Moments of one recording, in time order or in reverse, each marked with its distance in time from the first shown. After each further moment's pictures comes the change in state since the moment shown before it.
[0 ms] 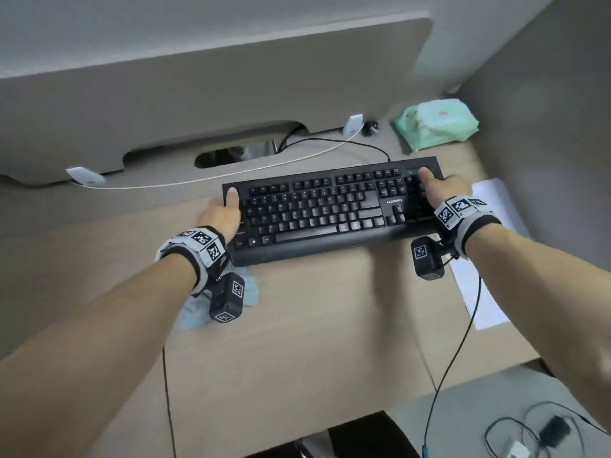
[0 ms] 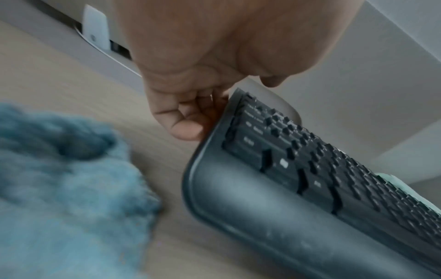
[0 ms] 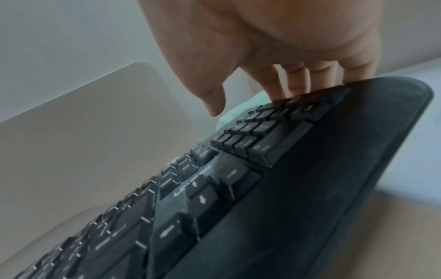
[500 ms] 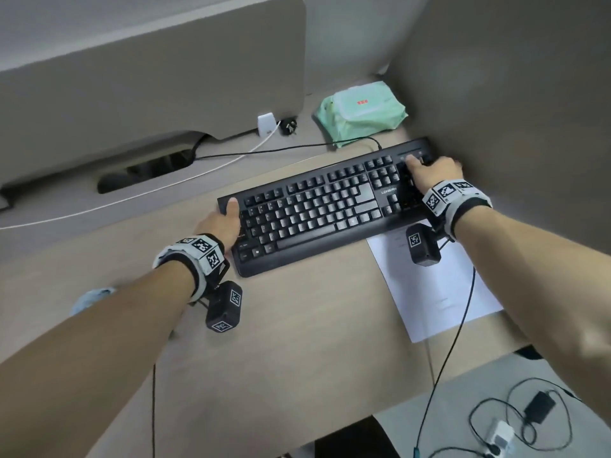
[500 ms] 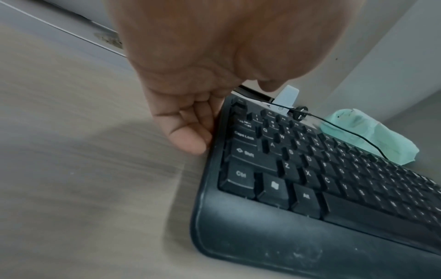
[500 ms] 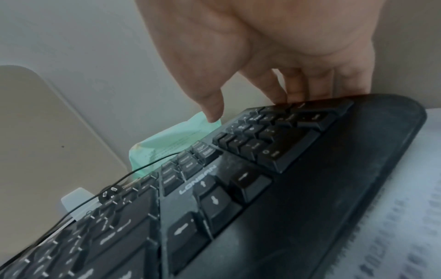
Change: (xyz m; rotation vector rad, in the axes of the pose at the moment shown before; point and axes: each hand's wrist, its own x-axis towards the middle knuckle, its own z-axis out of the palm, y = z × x) left_hand -0.009 0.107 0.148 0.279 -0.075 0.039; right_hand 0.149 0.075 -0.060 -0.056 0.019 0.017
